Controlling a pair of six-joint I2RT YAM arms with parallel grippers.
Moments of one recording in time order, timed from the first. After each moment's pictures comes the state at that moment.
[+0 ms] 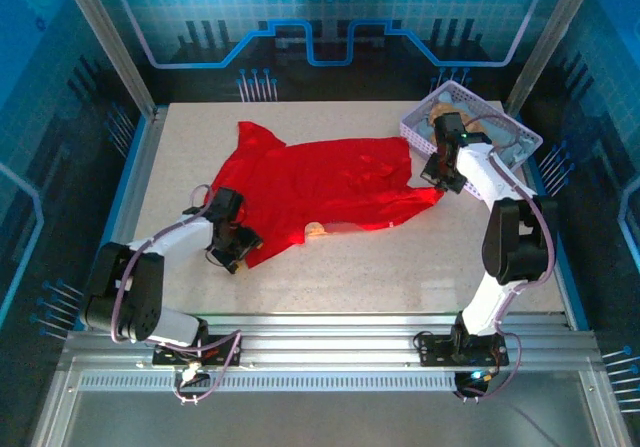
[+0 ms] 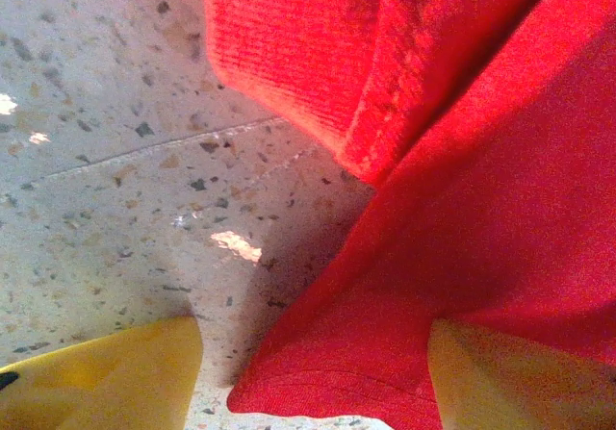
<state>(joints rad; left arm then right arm) -0.20 1.44 0.70 -0.62 0.19 -1.09 0.08 1.78 1.41 -0.90 0.14 0.67</state>
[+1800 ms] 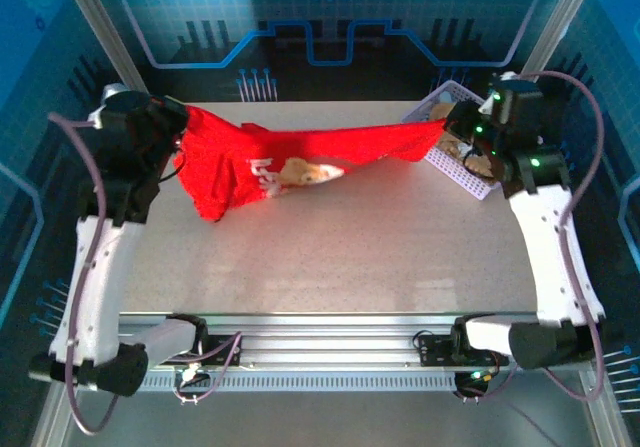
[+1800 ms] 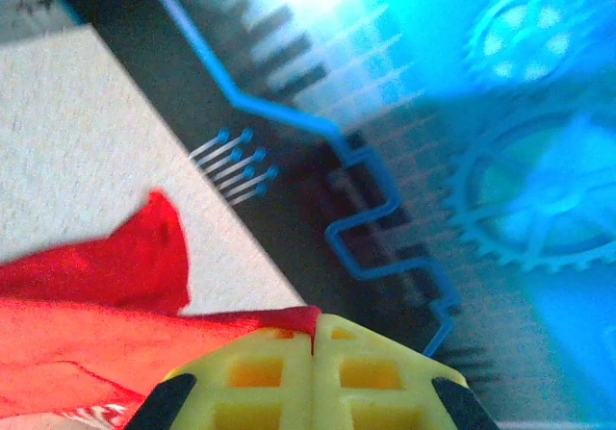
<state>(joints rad) -0.10 1.11 1.58 -0.73 -0.24 -1.08 0.10 1.23 1.58 -0.77 -0.06 0.63</state>
